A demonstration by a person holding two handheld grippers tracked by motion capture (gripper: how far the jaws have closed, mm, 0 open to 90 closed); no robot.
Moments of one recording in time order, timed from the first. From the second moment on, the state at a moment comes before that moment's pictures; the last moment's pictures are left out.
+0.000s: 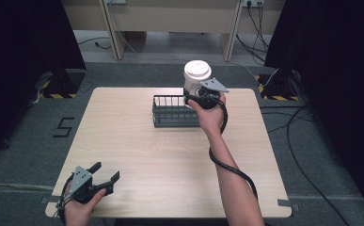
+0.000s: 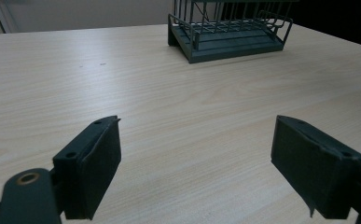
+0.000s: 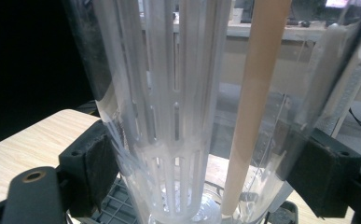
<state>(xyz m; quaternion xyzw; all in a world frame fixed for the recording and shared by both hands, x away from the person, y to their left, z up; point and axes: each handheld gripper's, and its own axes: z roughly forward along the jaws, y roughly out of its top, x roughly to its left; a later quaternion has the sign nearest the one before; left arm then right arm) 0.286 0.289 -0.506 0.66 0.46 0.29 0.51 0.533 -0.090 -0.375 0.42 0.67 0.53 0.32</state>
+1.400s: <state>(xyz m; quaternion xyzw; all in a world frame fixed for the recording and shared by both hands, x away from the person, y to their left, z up) 0.287 0.289 -0.506 0.66 0.46 0.29 0.52 0.570 -0.055 -0.414 0.44 0.69 0.50 0.29</state>
